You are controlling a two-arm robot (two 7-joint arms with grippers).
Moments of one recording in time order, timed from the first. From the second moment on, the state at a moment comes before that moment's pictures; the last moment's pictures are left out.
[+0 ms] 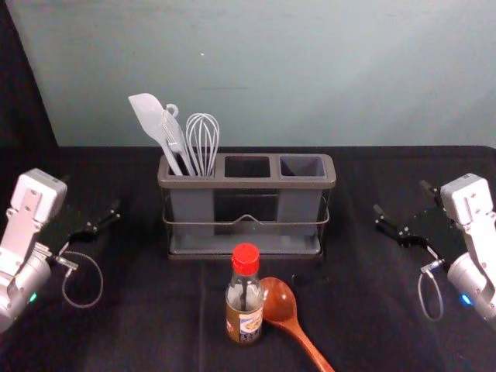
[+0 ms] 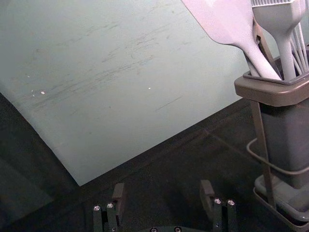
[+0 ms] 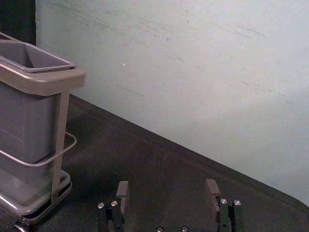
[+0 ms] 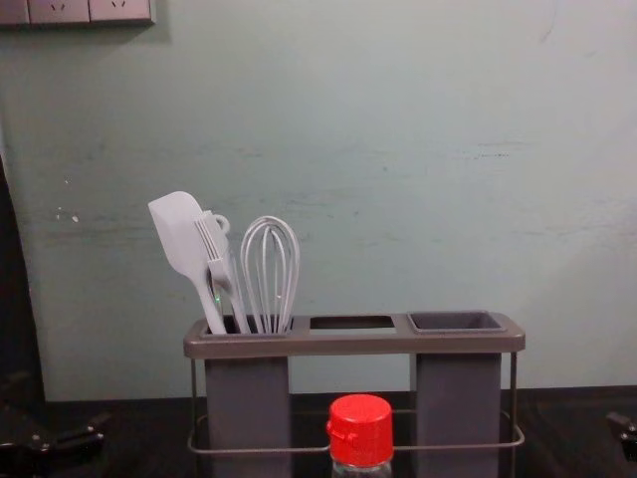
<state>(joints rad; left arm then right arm) -0.20 0.60 0.45 -1.41 -0.25 -0.12 0.03 0.20 0.60 -0.45 -1.41 0.25 -0.12 -0.03</state>
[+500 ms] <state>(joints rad) -0.20 0.60 0.45 -1.41 -0.25 -0.12 0.03 0.20 0.60 -0.45 -1.41 0.25 -0.12 -0.03</state>
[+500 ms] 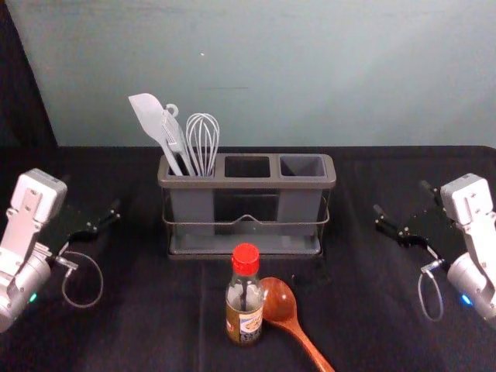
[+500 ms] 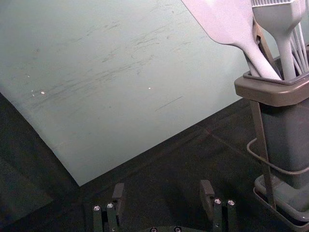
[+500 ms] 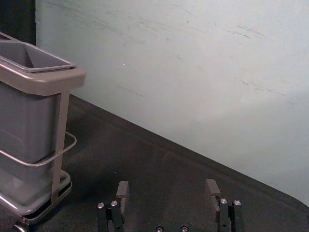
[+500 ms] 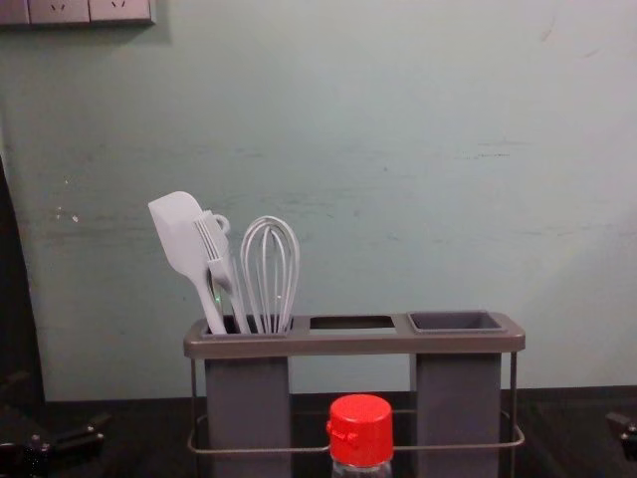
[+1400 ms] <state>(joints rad) -0.20 0.60 0.45 -1.41 -0.25 -0.12 0.03 -0.04 0.75 -0.29 -1.71 0.32 -0.19 0.06</state>
